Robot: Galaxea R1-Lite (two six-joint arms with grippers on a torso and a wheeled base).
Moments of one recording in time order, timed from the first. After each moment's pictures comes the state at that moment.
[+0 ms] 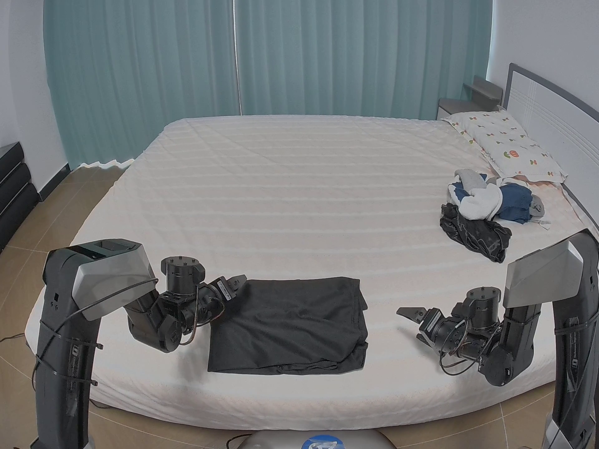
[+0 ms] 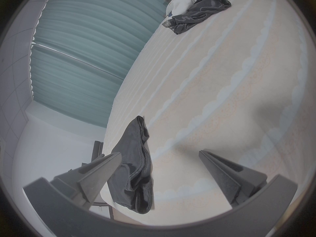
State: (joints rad) left arm -0.24 2.53 -1.00 -1.08 -0.05 -0.67; right arm 0.26 2.42 -0.44 -1.49 0.20 0.97
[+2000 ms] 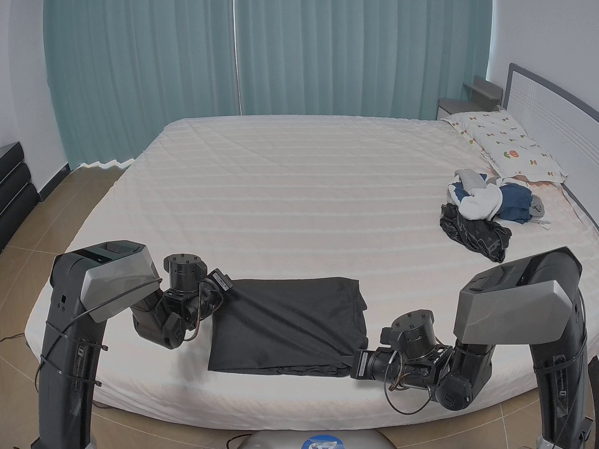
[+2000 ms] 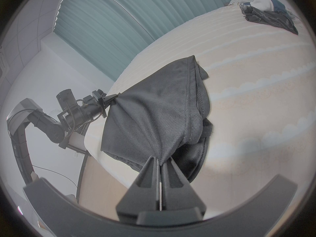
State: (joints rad) left arm -0.23 2.57 -1.08 -1.09 0.06 -0.80; right arm 0.62 2.43 -0.59 -1.24 0.11 0.67
